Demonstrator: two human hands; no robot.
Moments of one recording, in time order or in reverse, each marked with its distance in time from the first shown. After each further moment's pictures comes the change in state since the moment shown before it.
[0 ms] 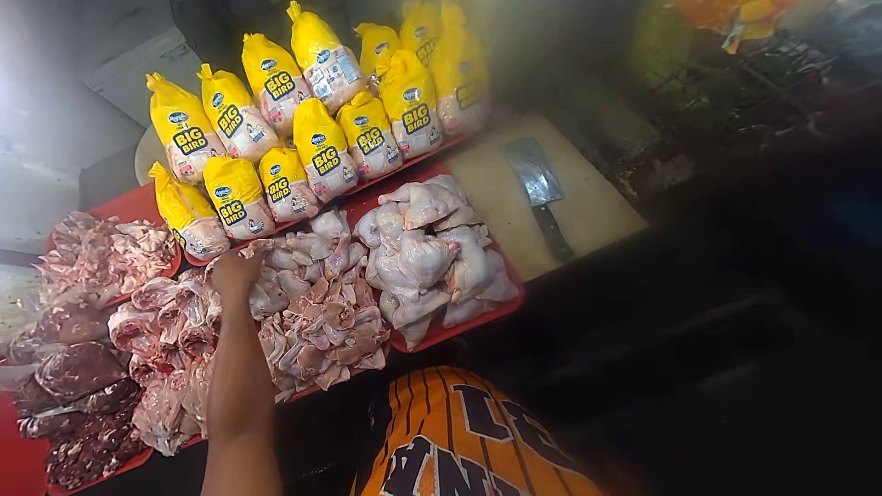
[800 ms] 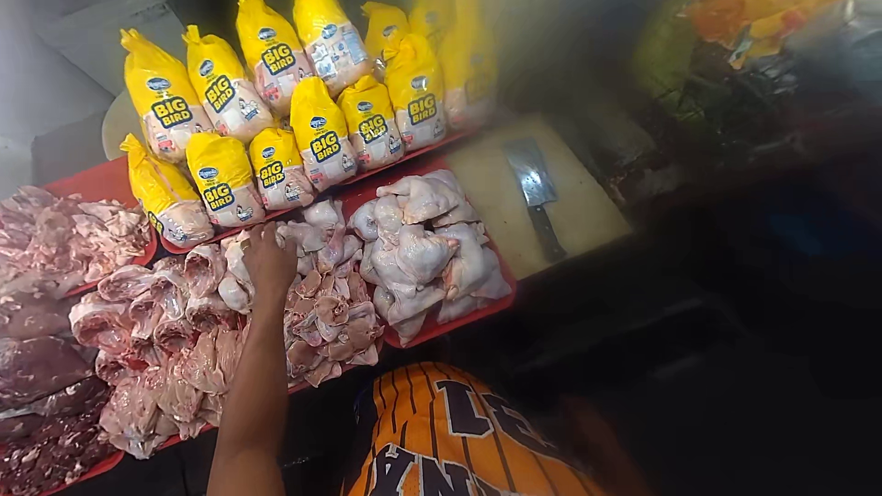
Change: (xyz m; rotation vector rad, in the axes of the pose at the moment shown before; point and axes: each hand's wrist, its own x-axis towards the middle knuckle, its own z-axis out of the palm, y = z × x) left_hand -0.039 0.044 0.045 -0.101 0.129 0.357; right_hand 0.103 -0.005 0.001 0.001 0.059 0.041
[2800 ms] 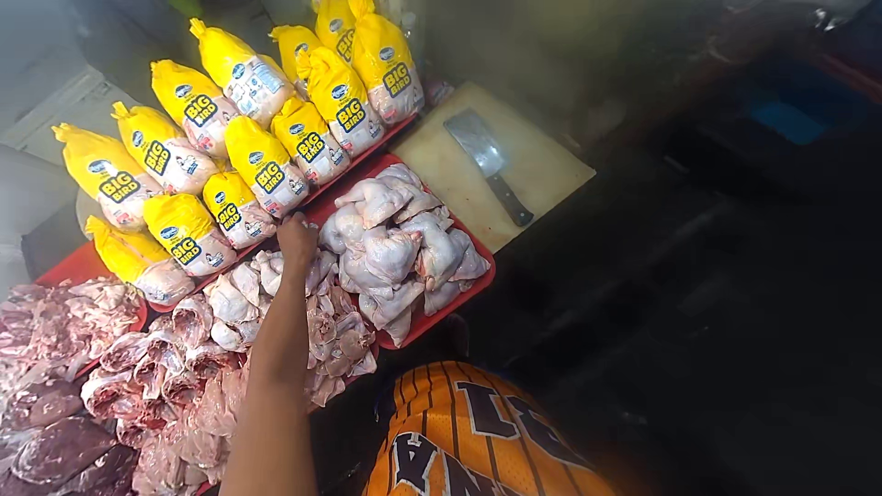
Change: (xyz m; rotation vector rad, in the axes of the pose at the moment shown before) left_hand 0.079 0.106 0.086 0.048 -0.150 0.203; right_hand -0.172 0.026 0.010 0.046 0.016 0.092
